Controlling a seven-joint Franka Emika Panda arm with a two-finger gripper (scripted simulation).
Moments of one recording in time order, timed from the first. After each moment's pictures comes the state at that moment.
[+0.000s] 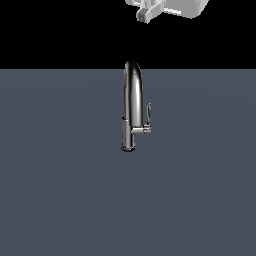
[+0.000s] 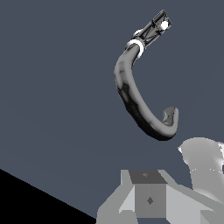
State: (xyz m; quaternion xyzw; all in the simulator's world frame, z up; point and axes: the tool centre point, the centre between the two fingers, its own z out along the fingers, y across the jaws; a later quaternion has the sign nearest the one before) arm -0.036 -0.035 0.395 -0.89 0.26 0.29 0.26
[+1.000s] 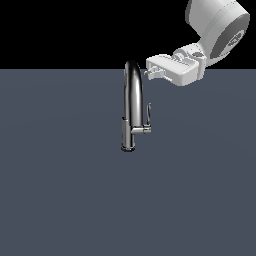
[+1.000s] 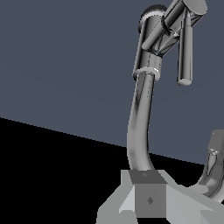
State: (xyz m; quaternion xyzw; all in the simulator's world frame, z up) arm 0.039 -0.067 0.268 -0.70 0.39 0.44 0.40
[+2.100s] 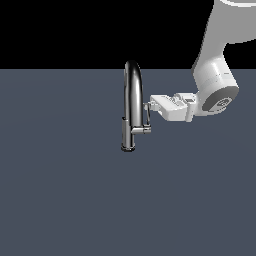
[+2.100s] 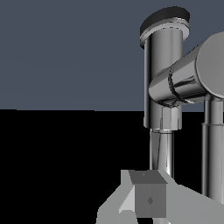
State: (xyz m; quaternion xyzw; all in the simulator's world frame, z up) arm 0.055 -0.067 0.162 -0.53 0.47 0.52 0.48
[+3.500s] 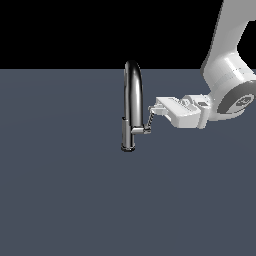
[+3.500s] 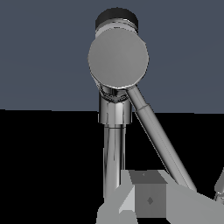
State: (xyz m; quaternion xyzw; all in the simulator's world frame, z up) arm -0.003 -0.078 0.167 -0.53 0.48 0.51 0.48
